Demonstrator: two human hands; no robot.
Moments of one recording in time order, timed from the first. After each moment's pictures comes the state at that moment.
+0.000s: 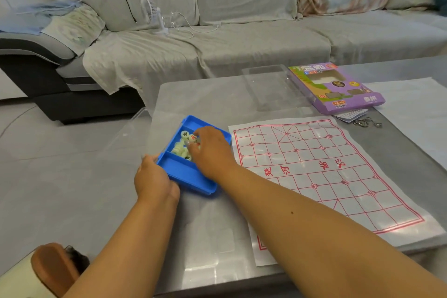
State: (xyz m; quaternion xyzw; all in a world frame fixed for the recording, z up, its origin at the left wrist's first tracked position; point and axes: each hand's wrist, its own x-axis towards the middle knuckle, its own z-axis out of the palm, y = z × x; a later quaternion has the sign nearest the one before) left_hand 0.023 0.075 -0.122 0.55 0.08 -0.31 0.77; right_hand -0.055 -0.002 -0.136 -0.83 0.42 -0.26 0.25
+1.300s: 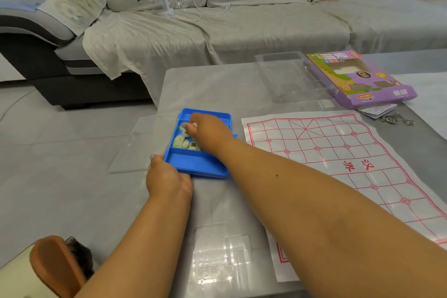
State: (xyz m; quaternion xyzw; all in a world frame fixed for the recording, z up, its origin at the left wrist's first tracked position) left_hand 0.037 0.053 -0.149 0.47 0.15 -0.34 0.80; right_hand -0.003 -0.048 -0.140 -0.87 0.38 -0.15 0.28
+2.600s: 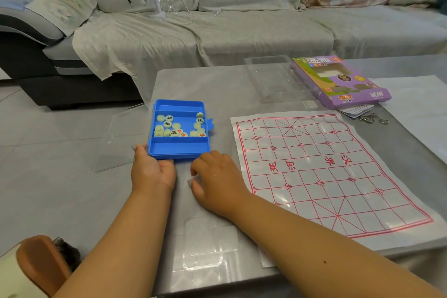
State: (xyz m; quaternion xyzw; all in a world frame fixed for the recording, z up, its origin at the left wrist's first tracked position) left_hand 0.061 0.053 -0.164 0.37 0.08 -0.39 0.84; right_hand -0.080 0.042 -0.172 -0.92 0.31 -0.23 0.10
